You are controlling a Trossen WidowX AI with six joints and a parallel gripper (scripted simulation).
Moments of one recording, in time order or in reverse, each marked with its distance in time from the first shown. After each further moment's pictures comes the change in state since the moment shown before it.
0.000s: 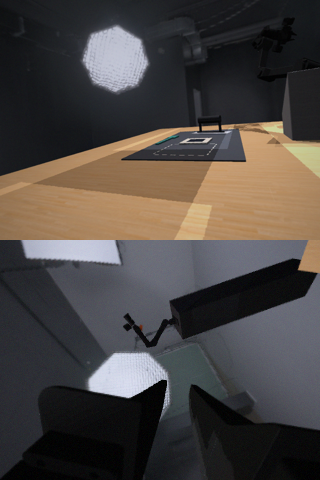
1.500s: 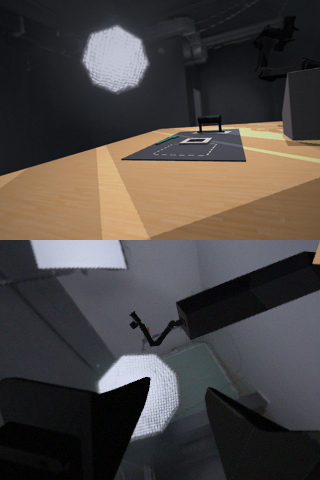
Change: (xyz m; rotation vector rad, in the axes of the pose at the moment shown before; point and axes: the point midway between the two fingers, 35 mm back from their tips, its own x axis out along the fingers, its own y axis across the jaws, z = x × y) arm 0.003 0.012 0.003 0.045 0.000 0.049
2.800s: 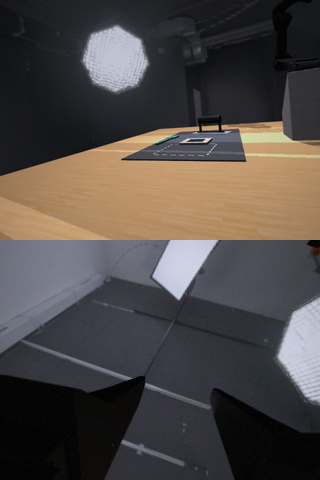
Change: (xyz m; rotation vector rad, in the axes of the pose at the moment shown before) arm -0.077 0.249 0.077 0.784 0.316 0.896
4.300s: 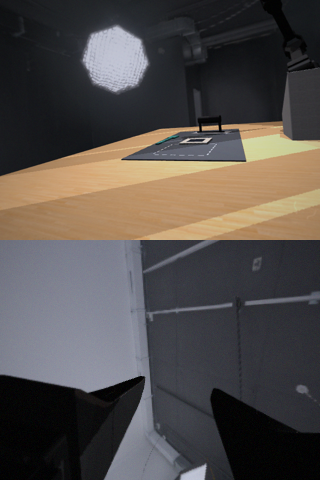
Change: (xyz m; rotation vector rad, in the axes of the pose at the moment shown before) arm -0.134 0.244 -0.145 0.676 0.961 0.601
